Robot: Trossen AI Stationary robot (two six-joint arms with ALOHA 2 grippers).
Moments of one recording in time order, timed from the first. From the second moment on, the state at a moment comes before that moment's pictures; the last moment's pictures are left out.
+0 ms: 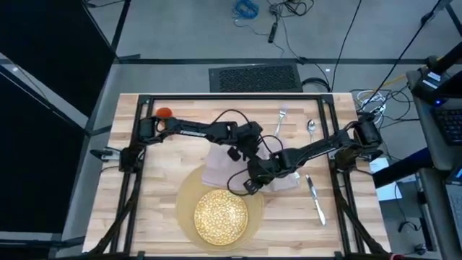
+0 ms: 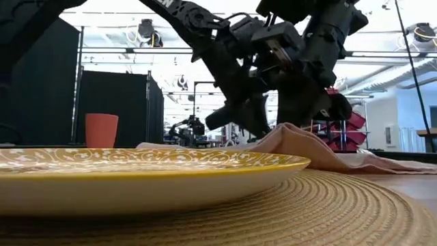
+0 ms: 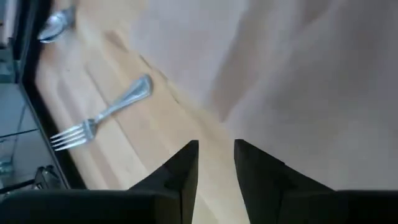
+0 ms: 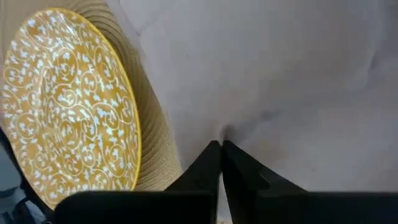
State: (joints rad) left arm 0.14 2.13 1.58 -0.37 -0.10 1.08; right arm 0.18 1.71 1.02 -0.37 -0.08 1.07
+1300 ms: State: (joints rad) left arm 0.15 2.14 1.58 -0.47 0.13 1.11; right arm 0.21 1.71 1.02 -0.31 -0.16 0.87
